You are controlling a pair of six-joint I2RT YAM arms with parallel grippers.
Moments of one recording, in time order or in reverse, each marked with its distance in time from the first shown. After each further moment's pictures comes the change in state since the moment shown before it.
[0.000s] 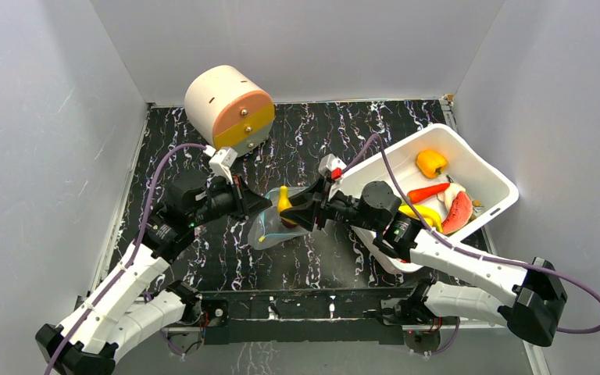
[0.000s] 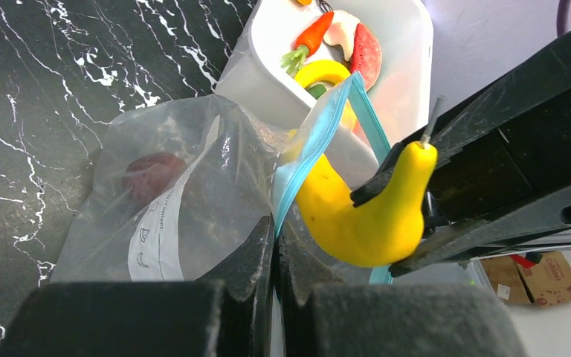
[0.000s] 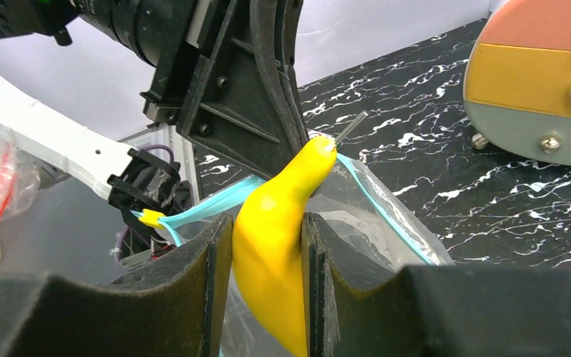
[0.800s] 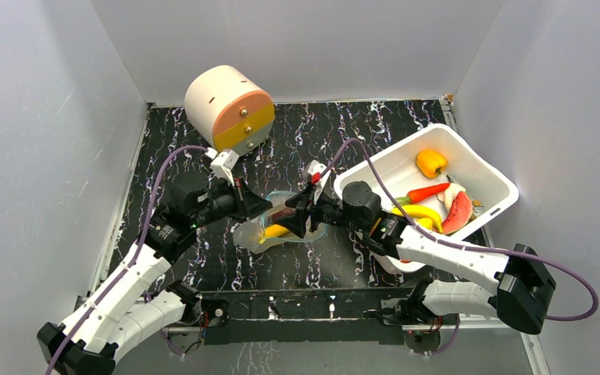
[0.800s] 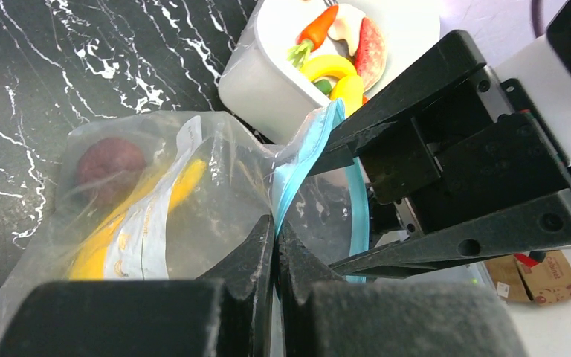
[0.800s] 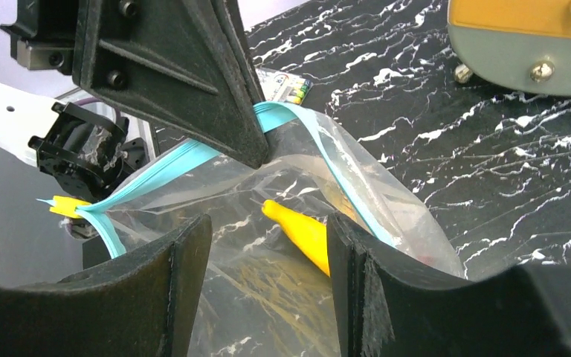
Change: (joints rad) left arm 0.000 -0.003 -0.027 0.024 0.005 -0.010; right arm 0.026 0.108 0.002 -0.058 0.079 -0.085
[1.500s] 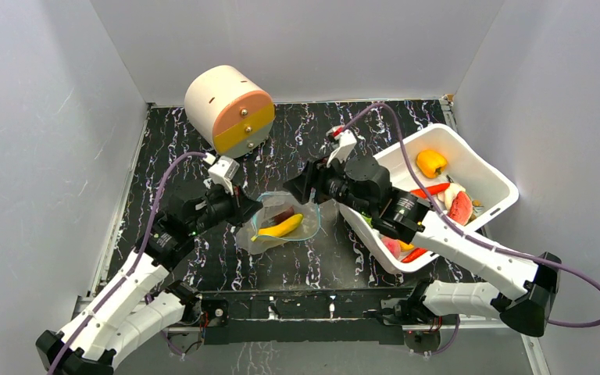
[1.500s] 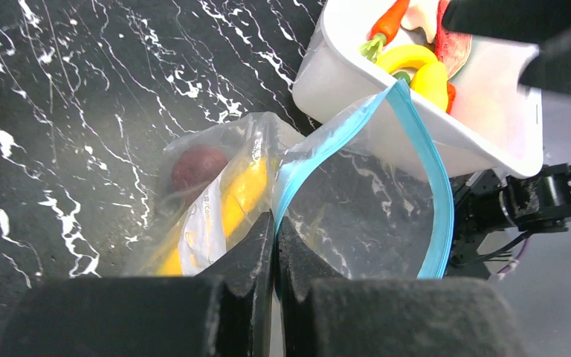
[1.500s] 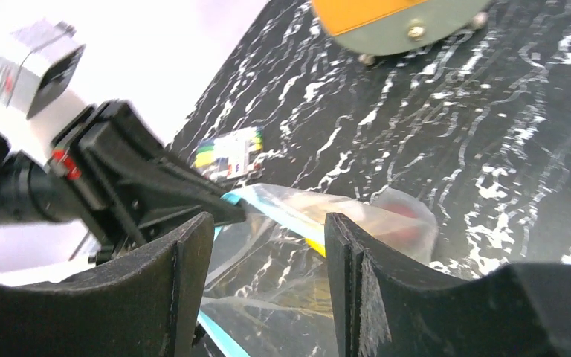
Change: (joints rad) left arm 0.000 -0.056 -0.073 -0.003 -0.124 0.239; right arm 0.001 -0.020 0.342 -0.470 0.332 0.350
